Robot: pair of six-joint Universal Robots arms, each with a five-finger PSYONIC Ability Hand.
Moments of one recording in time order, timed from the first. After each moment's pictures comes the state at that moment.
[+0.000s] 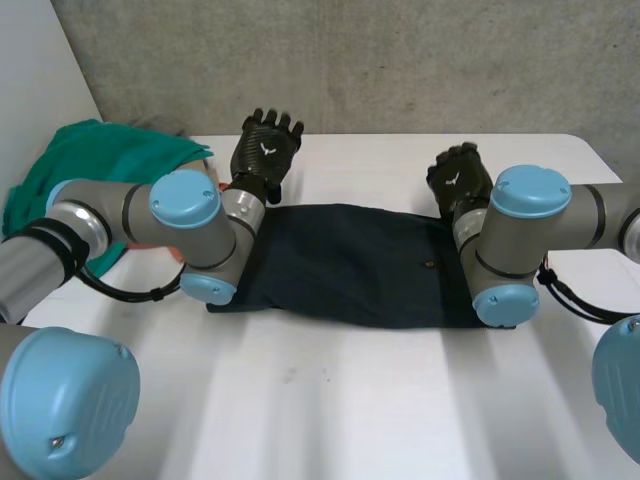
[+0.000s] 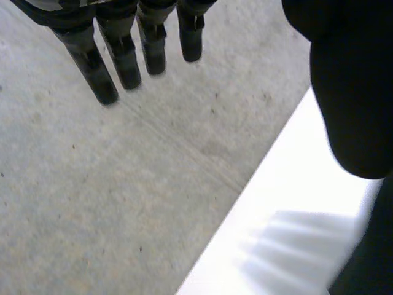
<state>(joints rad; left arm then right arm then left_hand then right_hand) 4.21 -2.67 -0.66 3.54 -1.50 3.72 1.99 -0.64 0.94 -0.27 1.65 2.26 0.19 0.24 0.25 0.24 0.07 0.20 0.22 0.22 0.24 0.07</state>
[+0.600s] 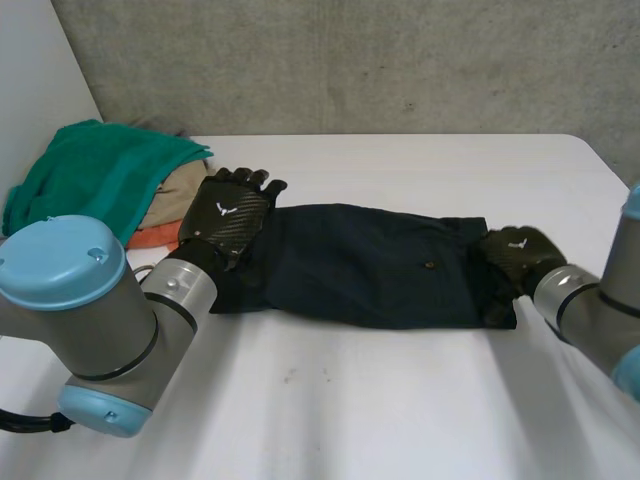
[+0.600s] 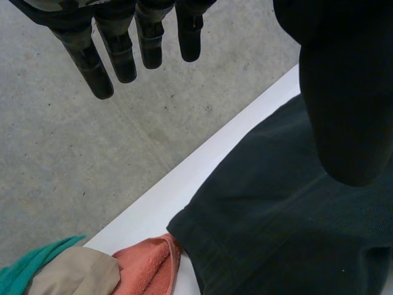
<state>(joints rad) 4.19 -1.93 -1.68 3.57 -1.52 3.47 1.78 -1.09 1.59 -0.05 1.38 2.71 0.19 0.21 0.21 0.20 0.05 0.40 0.46 0.47 0.47 0.28</state>
